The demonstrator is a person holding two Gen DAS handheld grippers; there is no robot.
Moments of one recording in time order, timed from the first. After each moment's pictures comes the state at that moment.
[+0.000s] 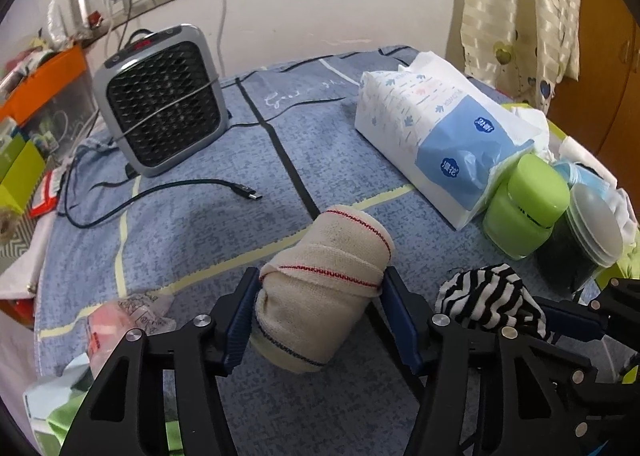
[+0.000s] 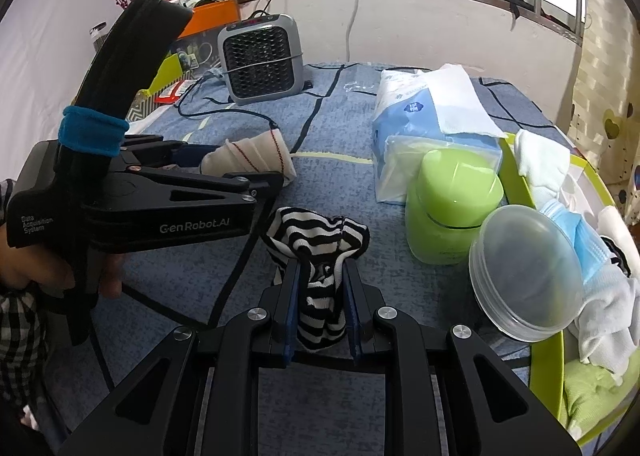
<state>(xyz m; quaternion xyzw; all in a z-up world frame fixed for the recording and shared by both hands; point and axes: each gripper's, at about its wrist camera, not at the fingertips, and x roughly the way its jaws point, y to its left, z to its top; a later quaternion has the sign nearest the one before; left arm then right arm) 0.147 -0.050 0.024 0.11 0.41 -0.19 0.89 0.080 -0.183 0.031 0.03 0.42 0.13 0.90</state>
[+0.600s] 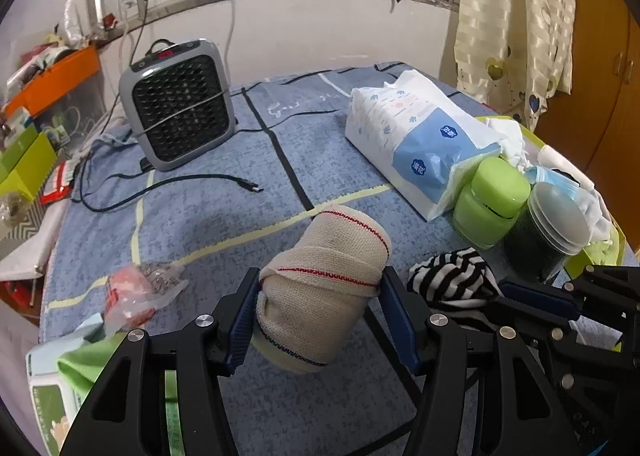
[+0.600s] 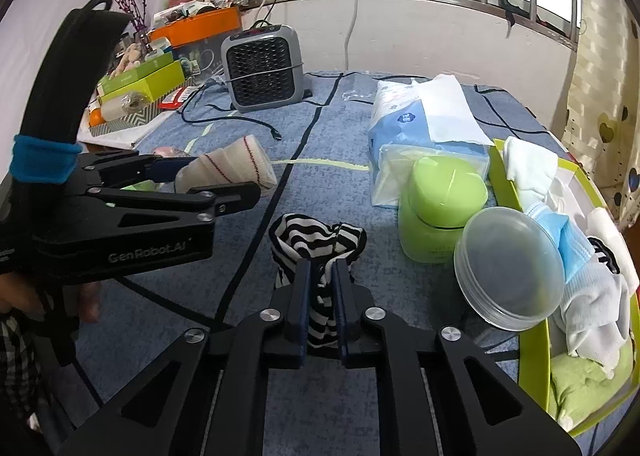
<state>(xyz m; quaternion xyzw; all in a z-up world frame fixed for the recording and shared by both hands) 0.112 -0.040 0.039 0.09 0.39 -0.19 0.90 0.070 -0.186 0.040 0.03 0.41 0.13 0.90</state>
